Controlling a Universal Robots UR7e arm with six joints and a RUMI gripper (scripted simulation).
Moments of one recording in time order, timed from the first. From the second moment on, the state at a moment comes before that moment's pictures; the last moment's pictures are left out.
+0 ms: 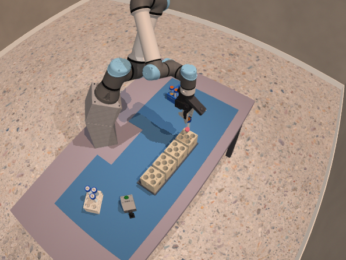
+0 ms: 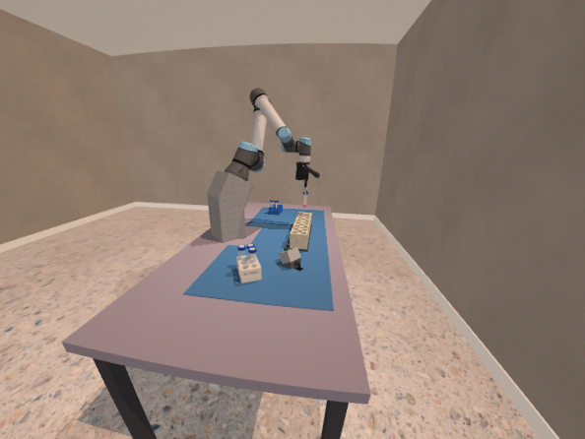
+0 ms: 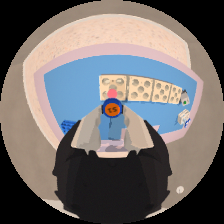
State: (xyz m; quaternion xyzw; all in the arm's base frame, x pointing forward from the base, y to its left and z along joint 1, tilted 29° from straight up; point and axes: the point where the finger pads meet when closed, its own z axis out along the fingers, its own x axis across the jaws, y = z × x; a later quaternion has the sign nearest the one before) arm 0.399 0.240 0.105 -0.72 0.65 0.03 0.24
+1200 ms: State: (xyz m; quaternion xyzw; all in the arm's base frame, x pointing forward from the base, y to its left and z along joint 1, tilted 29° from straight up) arm 0.412 0.254 0.069 -0.72 0.65 0.03 0.25
